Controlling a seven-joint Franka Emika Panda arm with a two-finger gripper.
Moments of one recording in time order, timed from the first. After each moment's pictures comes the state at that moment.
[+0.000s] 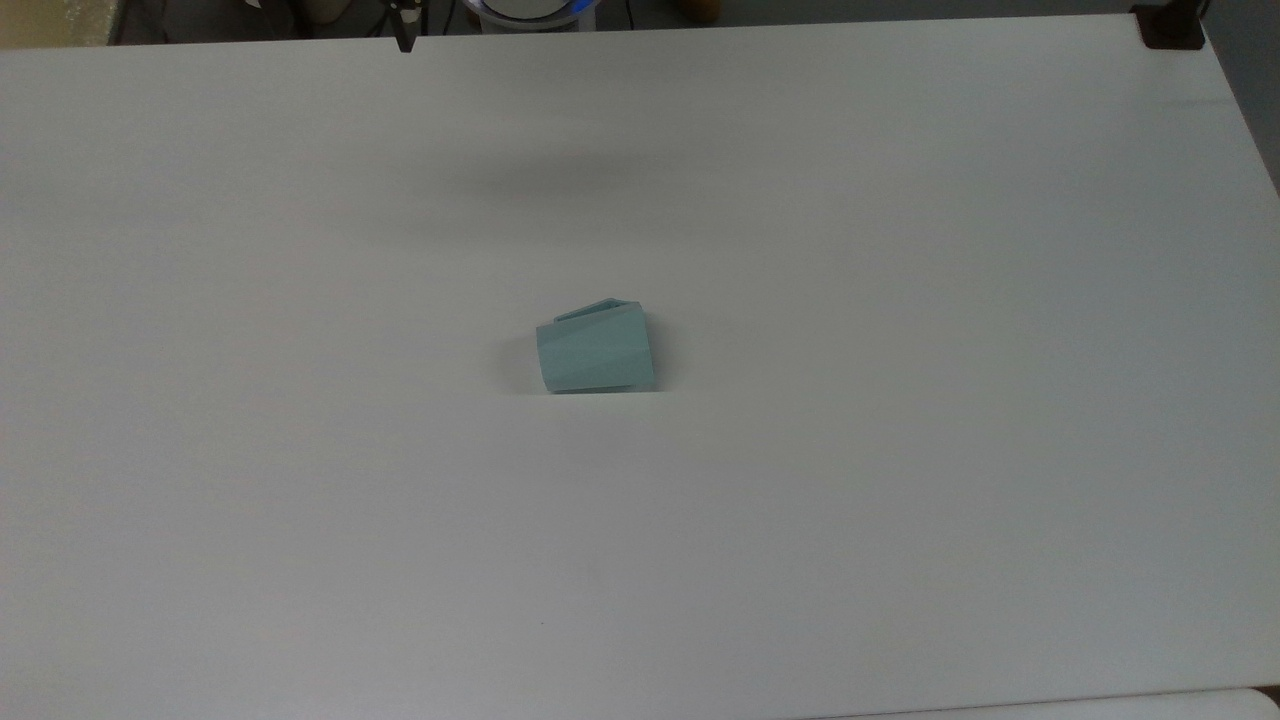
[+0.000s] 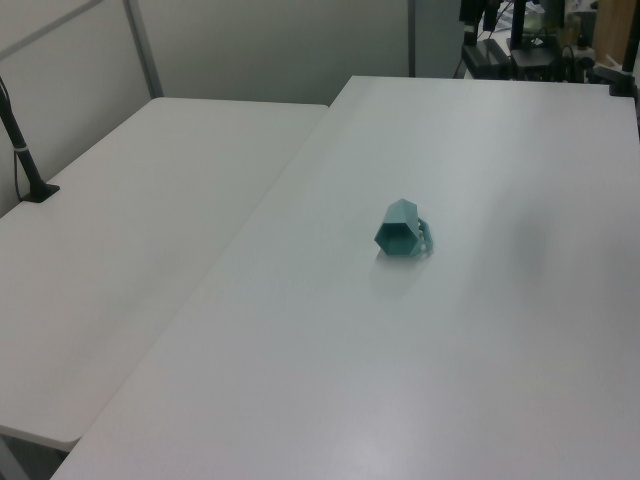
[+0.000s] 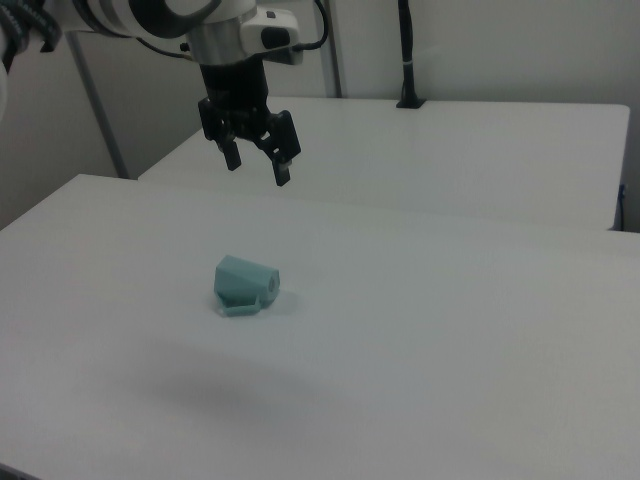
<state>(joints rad) 0.11 0.01 -0.10 -1.53 0.03 1.60 0.06</state>
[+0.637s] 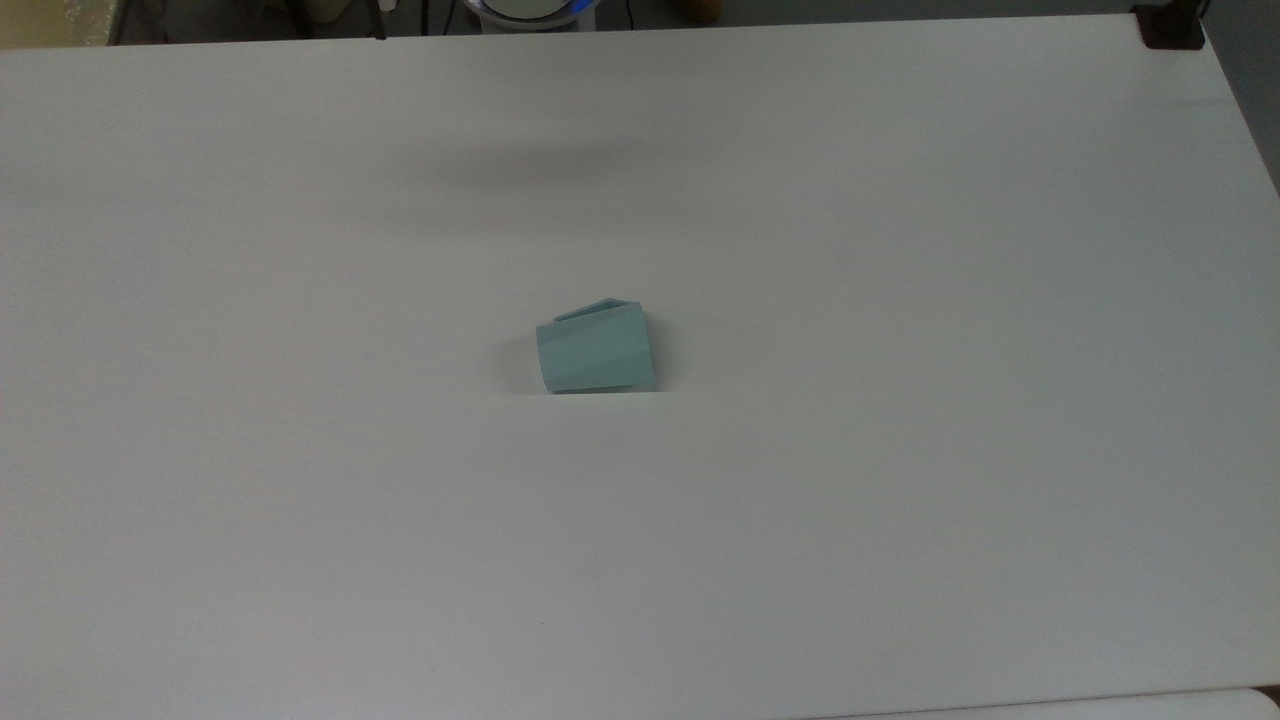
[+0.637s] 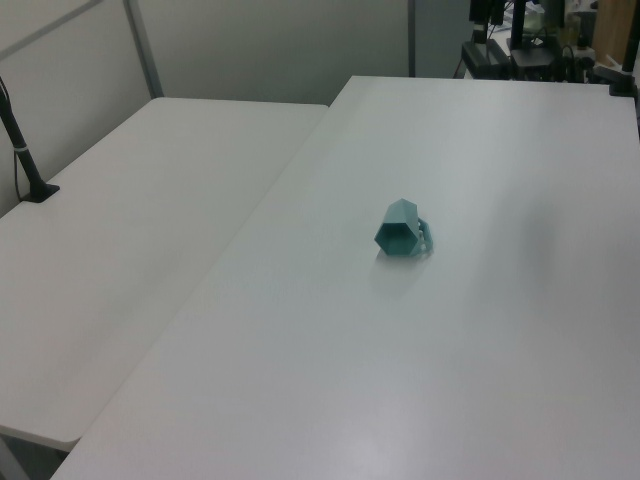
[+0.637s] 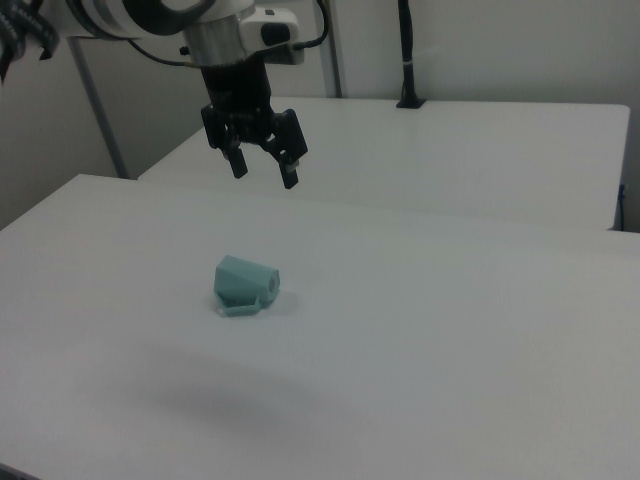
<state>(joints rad) 0.12 -0.01 -0.11 -1.54 -0.05 1.58 0.03</state>
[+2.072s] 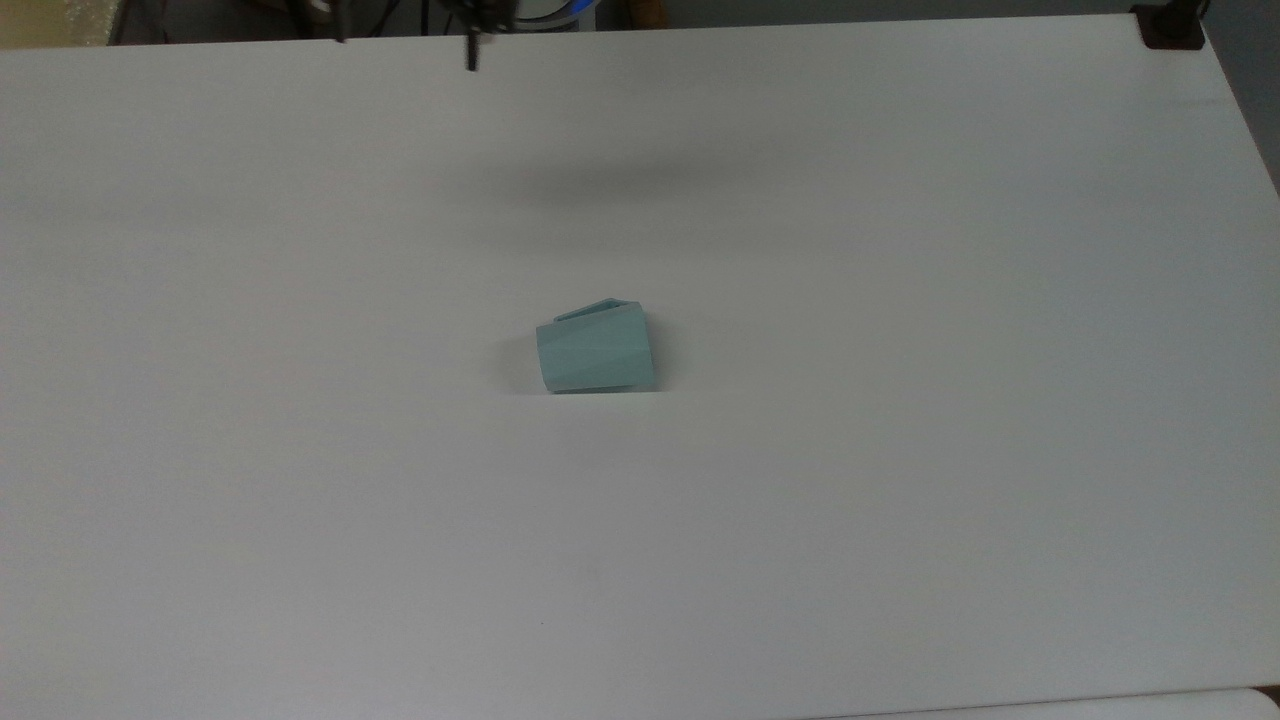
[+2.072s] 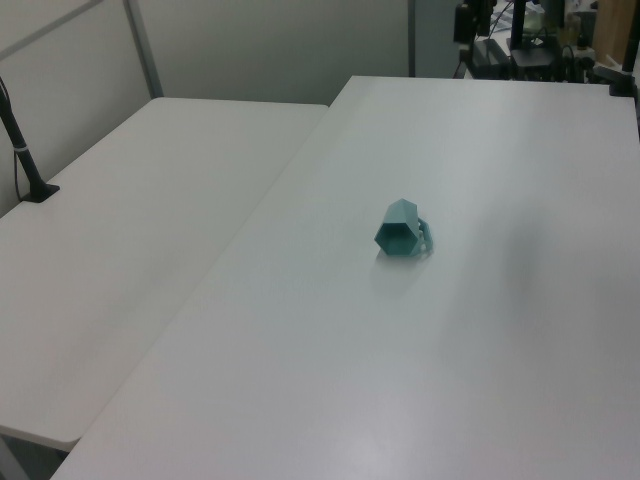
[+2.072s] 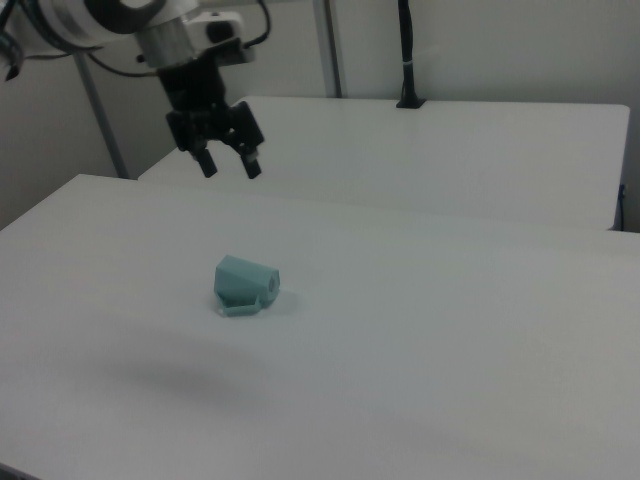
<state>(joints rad) 0.30 0.03 -0.09 -1.53 -0.19 1.58 0.20</state>
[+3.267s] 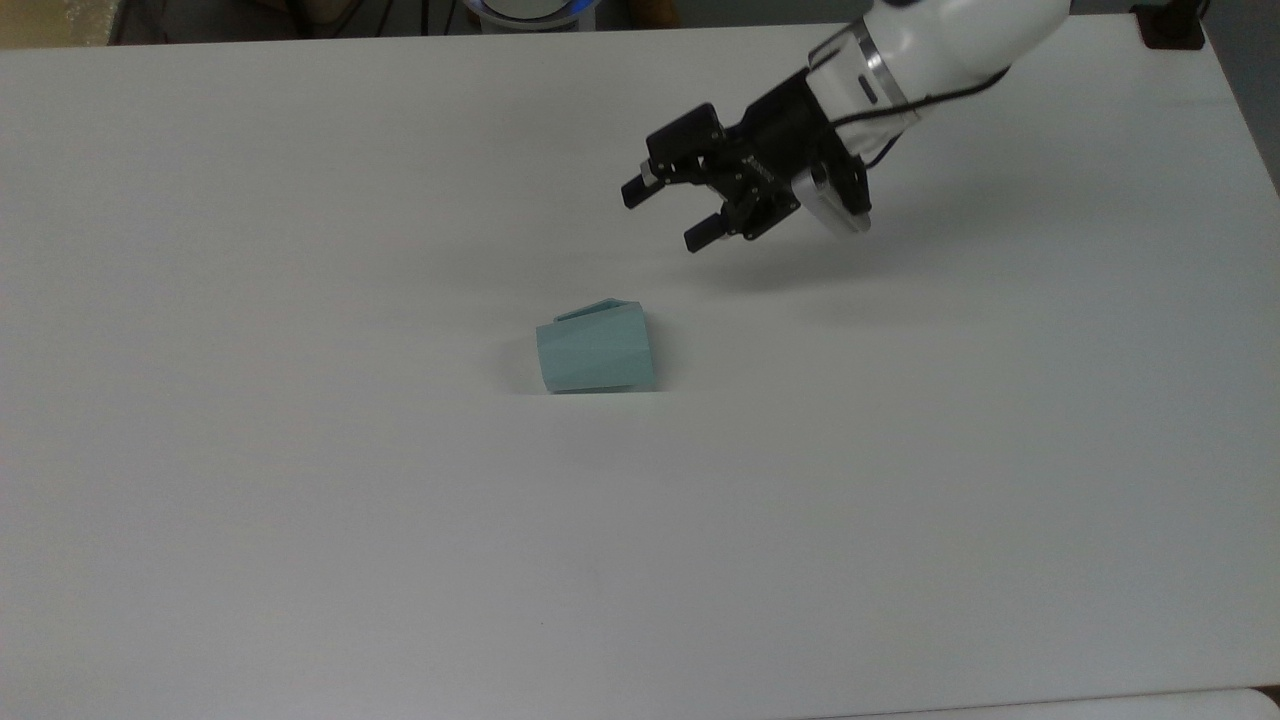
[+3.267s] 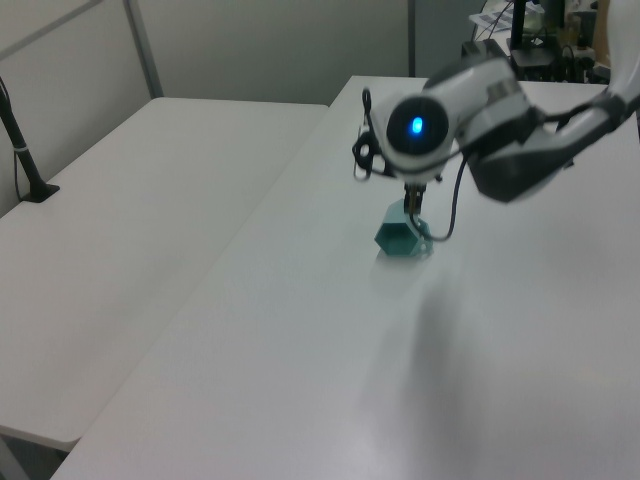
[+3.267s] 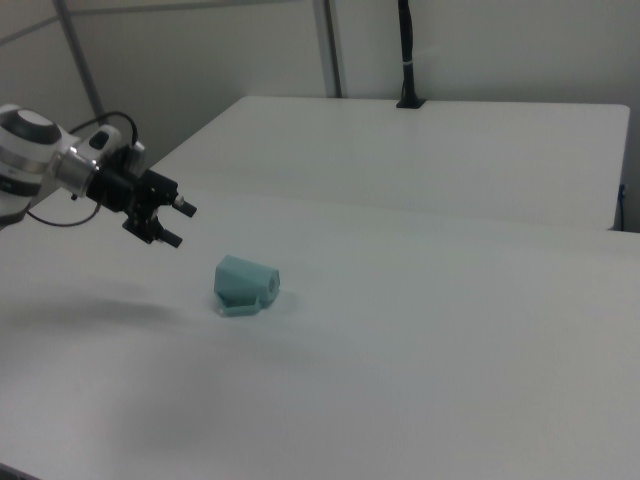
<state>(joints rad) 0.80 0.44 -0.09 -1.53 -0.84 1.59 0.64</state>
